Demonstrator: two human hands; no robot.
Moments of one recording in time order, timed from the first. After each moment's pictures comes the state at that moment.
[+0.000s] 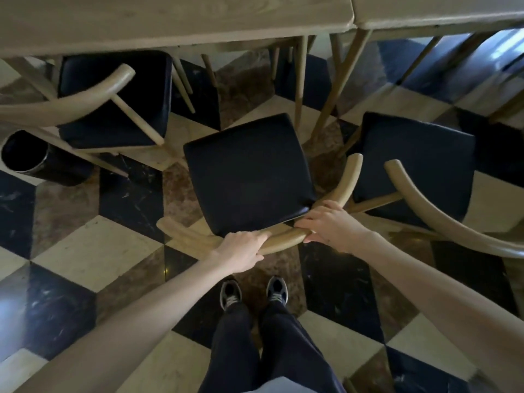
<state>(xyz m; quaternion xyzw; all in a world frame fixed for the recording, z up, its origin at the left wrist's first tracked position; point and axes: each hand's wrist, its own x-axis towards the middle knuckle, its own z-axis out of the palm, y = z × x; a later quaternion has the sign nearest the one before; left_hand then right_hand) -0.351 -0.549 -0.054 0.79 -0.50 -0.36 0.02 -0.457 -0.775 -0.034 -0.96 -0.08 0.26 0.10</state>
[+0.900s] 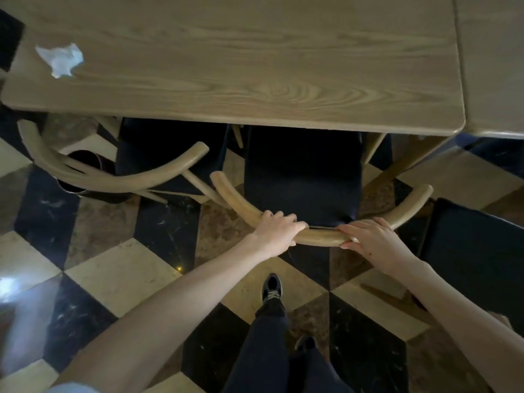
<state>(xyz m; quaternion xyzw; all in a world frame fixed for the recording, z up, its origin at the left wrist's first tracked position) -0.074 -0.626 -0.046 0.82 -0.48 -0.30 0.01 -0.196 -0.827 -0.014 -0.95 0.05 0.27 0.13</state>
